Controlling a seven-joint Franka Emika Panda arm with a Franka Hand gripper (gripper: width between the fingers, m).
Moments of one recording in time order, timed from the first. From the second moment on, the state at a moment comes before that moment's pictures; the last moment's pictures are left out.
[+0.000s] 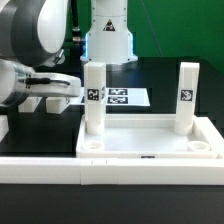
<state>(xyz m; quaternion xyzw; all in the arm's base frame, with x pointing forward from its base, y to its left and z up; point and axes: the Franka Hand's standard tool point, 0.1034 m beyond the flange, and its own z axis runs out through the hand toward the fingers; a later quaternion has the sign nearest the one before) 0.404 -0.146 0.029 -0.83 0.13 0.51 0.16</state>
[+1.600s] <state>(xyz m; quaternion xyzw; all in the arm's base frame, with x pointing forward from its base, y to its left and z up) 0.409 -0.134 0.053 -0.82 0.17 0.52 0.14</state>
